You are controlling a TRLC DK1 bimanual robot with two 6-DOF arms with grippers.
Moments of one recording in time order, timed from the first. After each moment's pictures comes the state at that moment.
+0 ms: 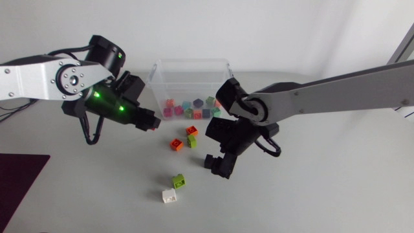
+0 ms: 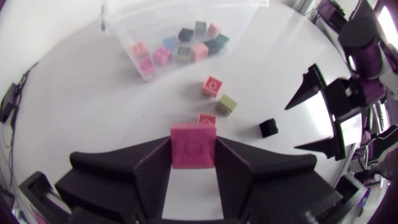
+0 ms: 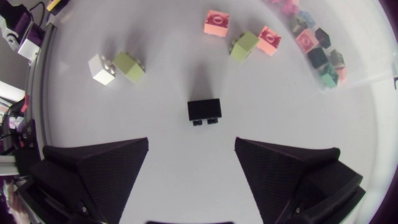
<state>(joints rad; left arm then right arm) -0.31 1.57 1.12 -0.54 0.15 0.11 0.61 1.88 1.18 -0.58 -0.20 -0.52</state>
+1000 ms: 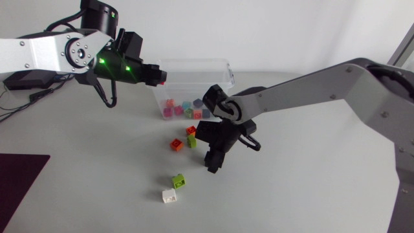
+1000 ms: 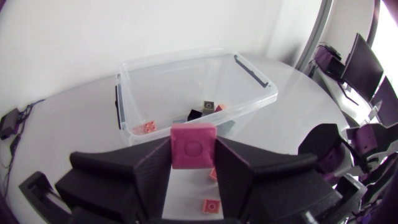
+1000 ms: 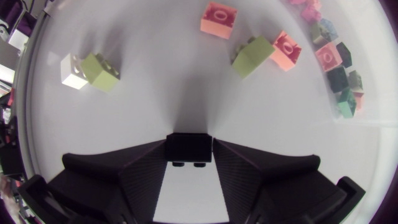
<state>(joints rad) -0.26 1.70 1.32 -0.27 0.20 0.03 0.61 2.09 1.34 -0.58 -0.20 -0.62</state>
